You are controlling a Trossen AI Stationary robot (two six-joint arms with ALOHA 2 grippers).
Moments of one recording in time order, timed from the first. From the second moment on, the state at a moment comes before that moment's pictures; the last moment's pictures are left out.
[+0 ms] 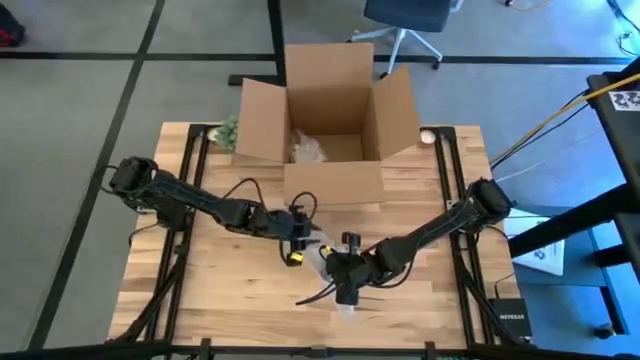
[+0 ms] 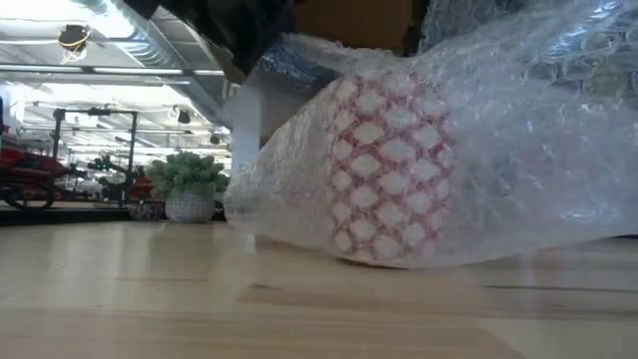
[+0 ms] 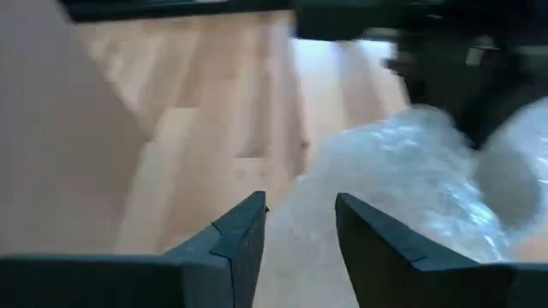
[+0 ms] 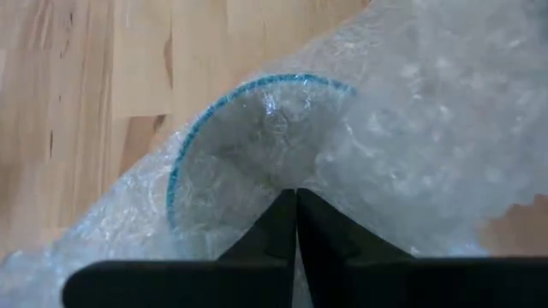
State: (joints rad) left arm -0.23 1.59 0.95 0.08 -0.22 -0.05; right arm 0.48 1.86 1.34 -0.57 0.30 0.49
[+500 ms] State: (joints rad) left arm -0.35 1.70 1.01 0.25 -0.19 -0.02; right arm 0.48 1.86 1.34 -0.56 0.31 0.49
